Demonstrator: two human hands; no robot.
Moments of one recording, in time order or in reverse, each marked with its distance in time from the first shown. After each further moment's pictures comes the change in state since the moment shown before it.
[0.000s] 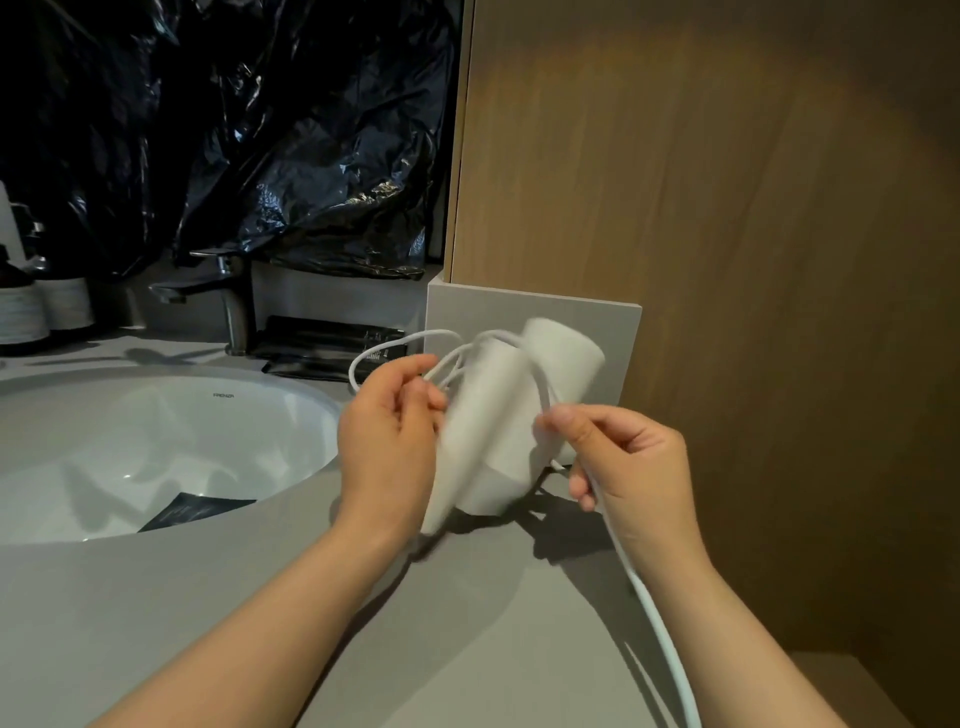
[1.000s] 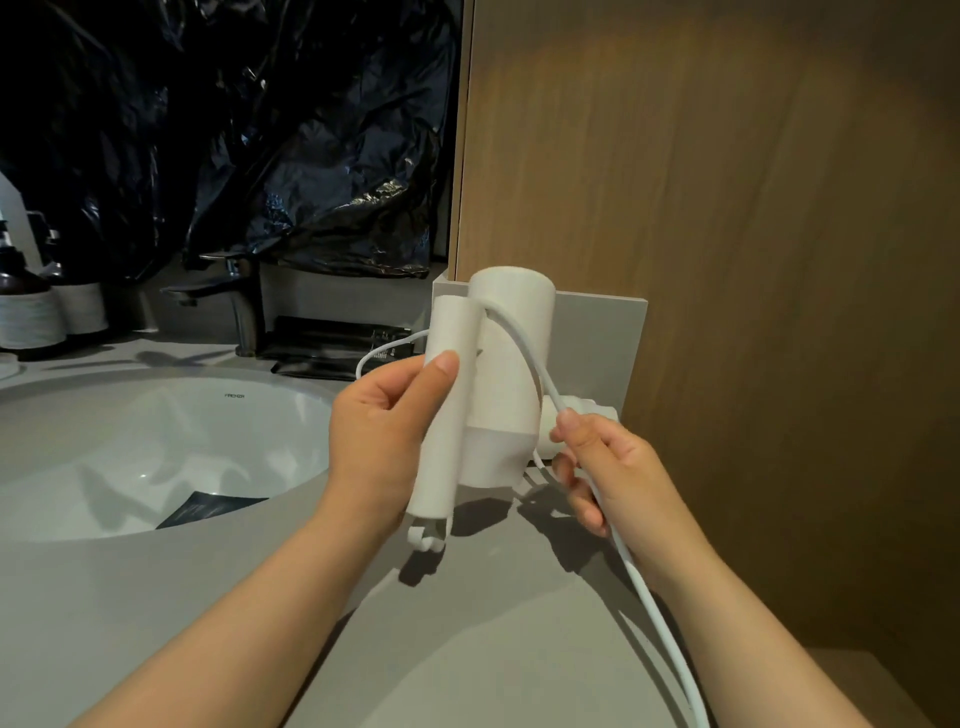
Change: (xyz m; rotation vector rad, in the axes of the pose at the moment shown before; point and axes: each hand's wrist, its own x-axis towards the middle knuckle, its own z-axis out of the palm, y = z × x) left_hand -0.001 0.014 -0.010 -0.238 -0.107 -0.192; right_hand 0.003 0.007 -0.003 -0.104 -0.200 0.256
